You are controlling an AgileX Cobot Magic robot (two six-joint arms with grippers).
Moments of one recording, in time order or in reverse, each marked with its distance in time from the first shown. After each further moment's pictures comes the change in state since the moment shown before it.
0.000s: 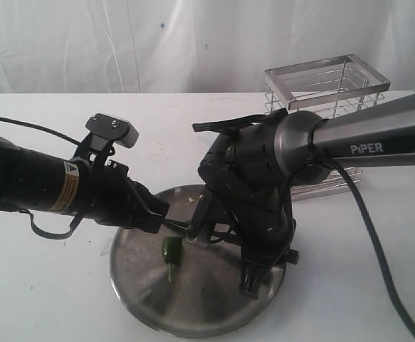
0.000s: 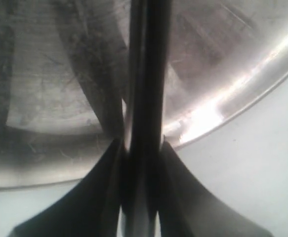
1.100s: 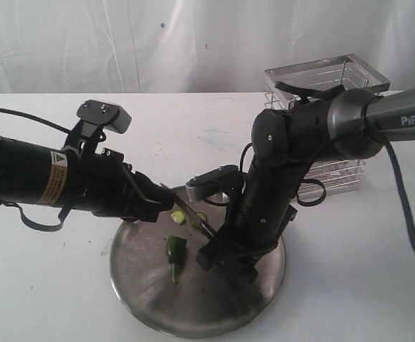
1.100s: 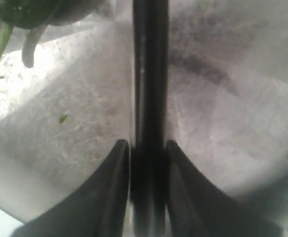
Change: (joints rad) left arm 0.000 -0.093 0.009 0.004 -0.053 -0.061; right arm -0.181 -0.033 0.040 0.690 -0.204 -0.163
